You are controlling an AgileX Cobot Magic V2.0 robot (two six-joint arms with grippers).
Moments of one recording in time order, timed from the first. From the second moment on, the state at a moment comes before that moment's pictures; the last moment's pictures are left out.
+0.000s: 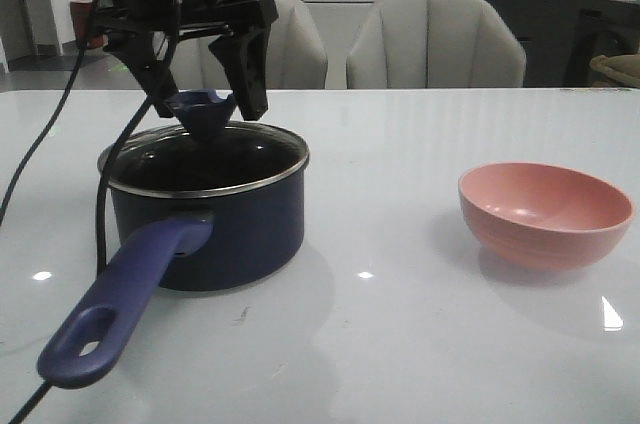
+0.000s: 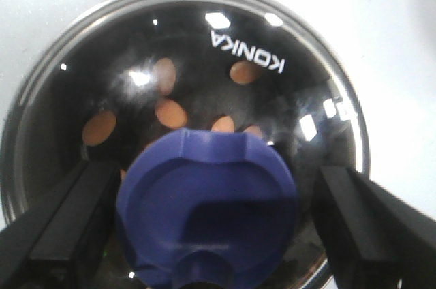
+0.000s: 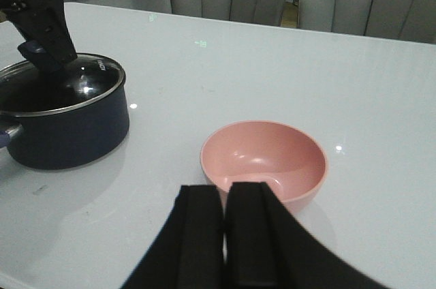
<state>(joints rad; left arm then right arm) -0.45 1.96 -1.76 -0.14 1.13 -0.01 0.31 0.15 -0.13 0.29 0.20 -0.23</state>
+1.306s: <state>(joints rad) -0.45 0.86 -0.95 0.01 0.89 0.03 0.31 0.15 -0.13 0.29 0.20 -0.23</state>
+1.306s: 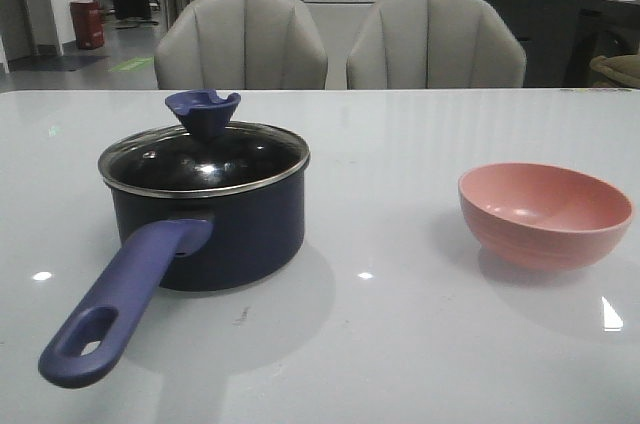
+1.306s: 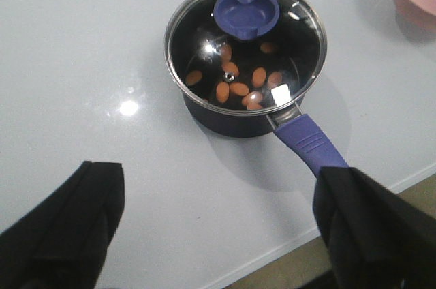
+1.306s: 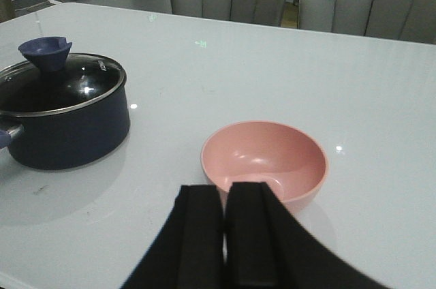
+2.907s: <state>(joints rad) -0.44 0.05 -0.37 0.08 0.55 0.03 0.31 0.15 -0.13 0.29 0.20 -0.23</state>
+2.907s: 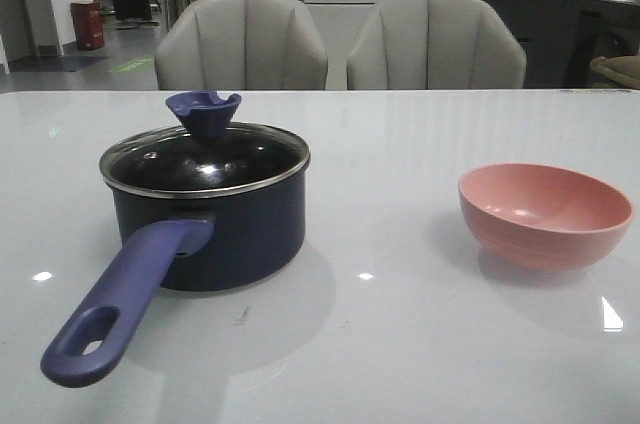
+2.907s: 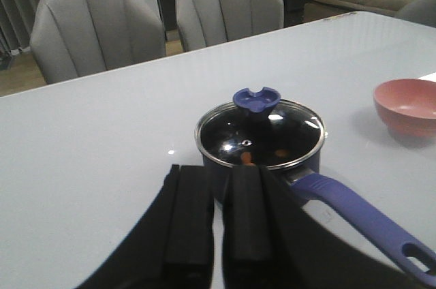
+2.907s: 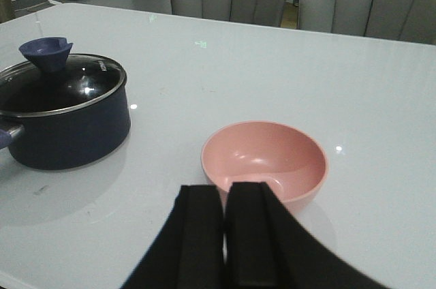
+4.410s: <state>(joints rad) -0.13 0.04 0.00 0.04 -0.05 0.03 0.31 0.15 -0.13 0.29 0.20 -0.23</state>
